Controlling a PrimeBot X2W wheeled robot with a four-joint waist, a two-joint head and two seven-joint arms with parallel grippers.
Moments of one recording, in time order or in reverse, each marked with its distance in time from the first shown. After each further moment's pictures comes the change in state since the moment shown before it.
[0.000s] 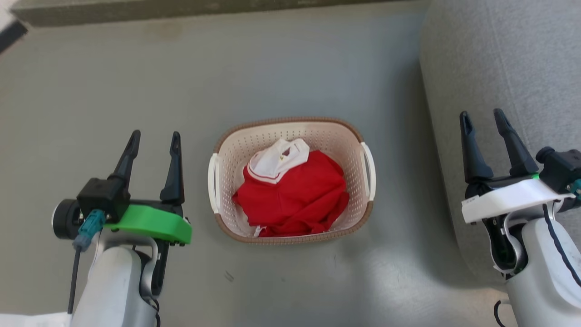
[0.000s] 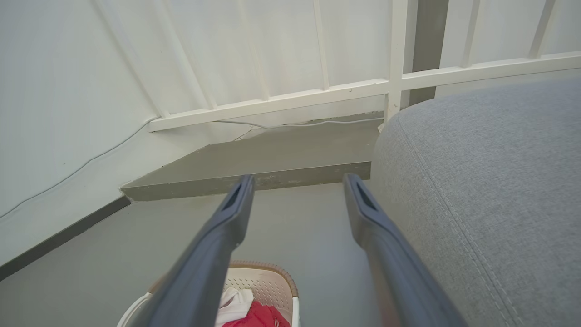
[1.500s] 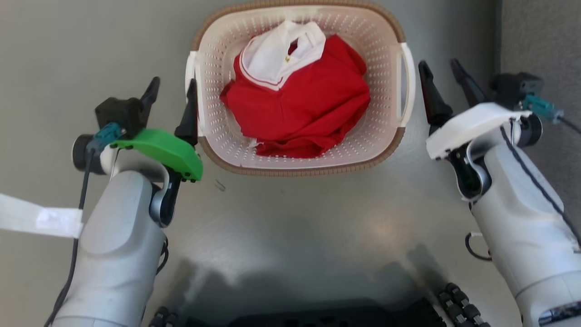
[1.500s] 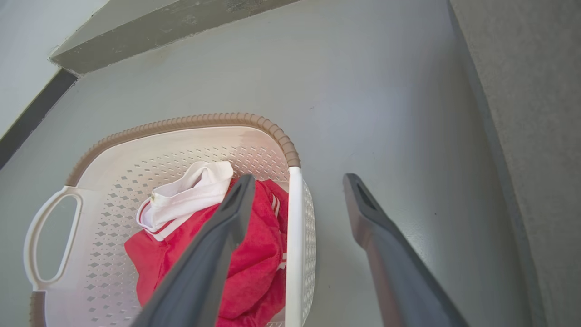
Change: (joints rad) left arm -0.399 -0.018 -0.125 0.461 -0.134 -0.042 0.000; right arm -0.436 0.027 0.162 0.513 0.094 0.009 -0.001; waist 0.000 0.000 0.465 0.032
